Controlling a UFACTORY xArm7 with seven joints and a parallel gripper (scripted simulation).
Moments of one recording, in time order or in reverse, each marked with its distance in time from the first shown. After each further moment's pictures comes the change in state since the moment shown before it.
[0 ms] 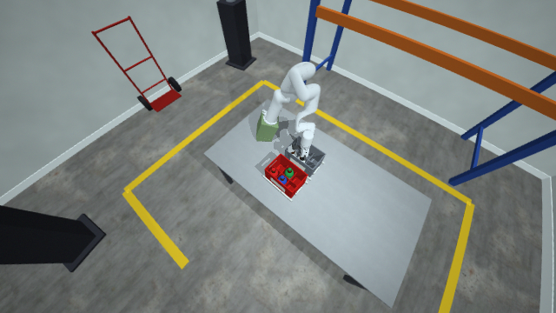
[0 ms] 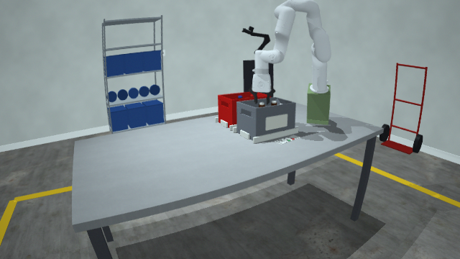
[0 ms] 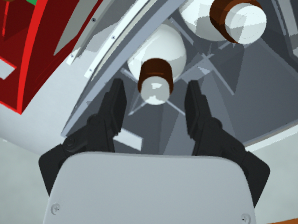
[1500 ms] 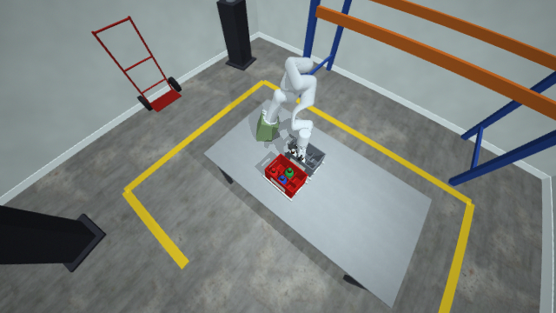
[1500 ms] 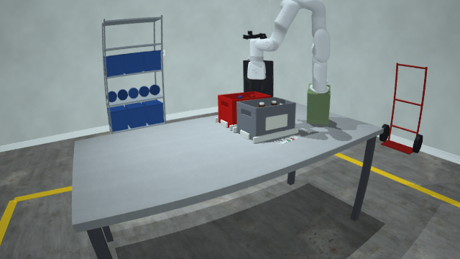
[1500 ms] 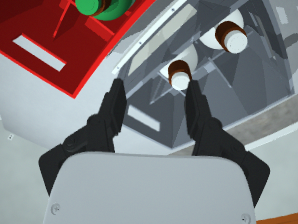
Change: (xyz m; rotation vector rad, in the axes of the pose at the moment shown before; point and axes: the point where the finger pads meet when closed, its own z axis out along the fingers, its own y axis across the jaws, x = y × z) arm 0.038 -0.035 -0.066 0.000 0.002 0.001
